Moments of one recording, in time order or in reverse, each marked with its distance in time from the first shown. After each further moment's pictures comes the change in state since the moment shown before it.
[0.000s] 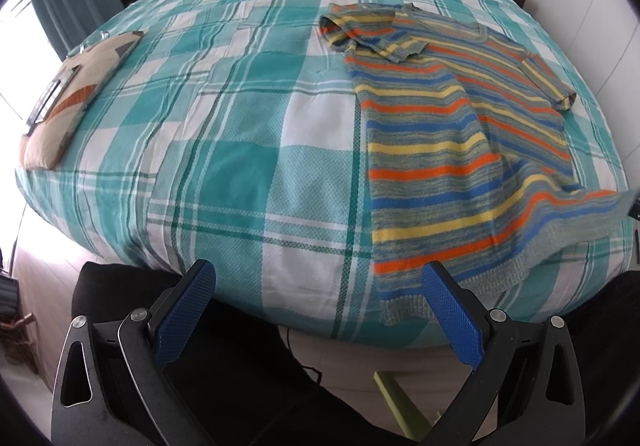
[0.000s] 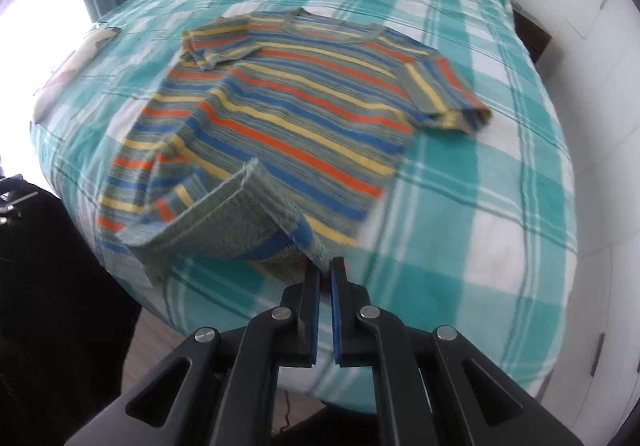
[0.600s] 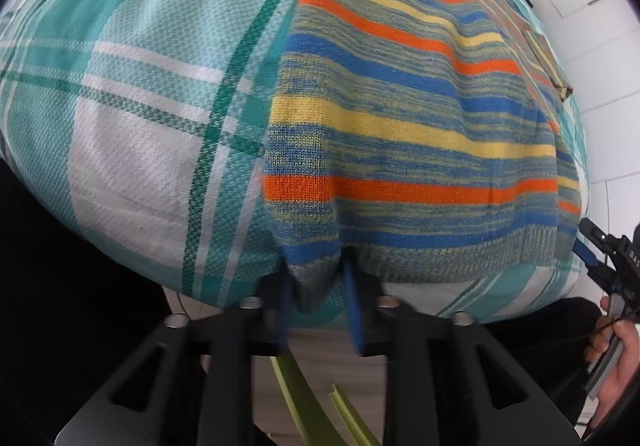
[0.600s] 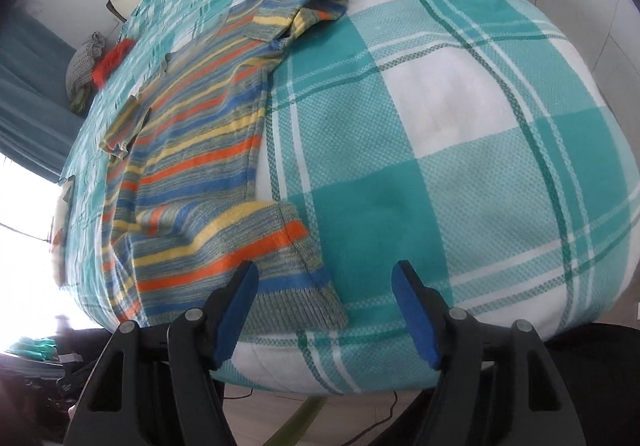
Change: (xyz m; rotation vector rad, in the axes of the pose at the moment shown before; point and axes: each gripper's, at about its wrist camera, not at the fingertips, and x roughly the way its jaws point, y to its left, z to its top) left arm 0.101 -0.040 -0.047 -0.185 0.252 -0.325; right arm 0.062 -0.079 -0.056 0.602 0.026 0.244
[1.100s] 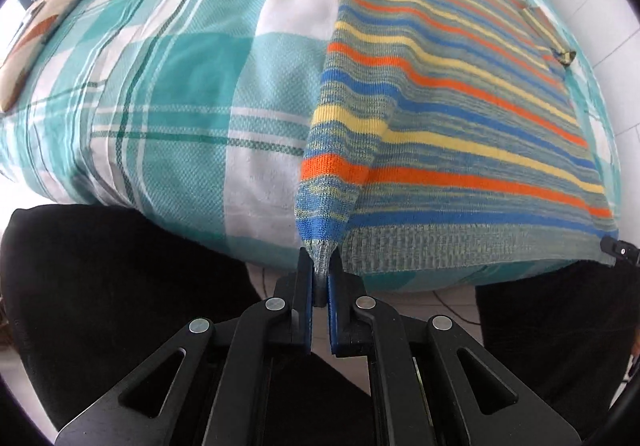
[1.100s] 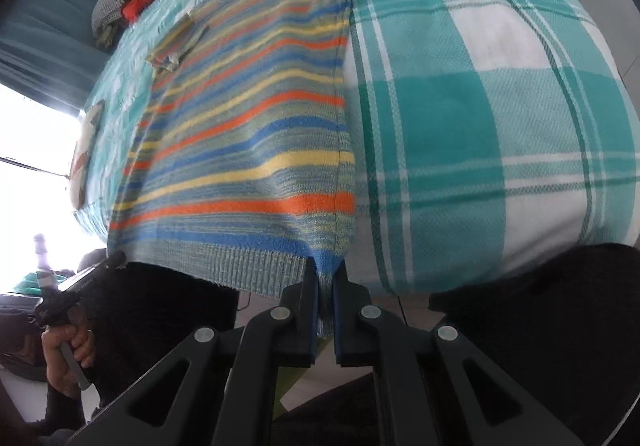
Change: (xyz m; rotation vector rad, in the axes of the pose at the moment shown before) left arm -0.062 0.030 0.000 0.153 -0.027 0.249; right arm -0.024 0.039 -0.061 -0.116 0.199 0.028
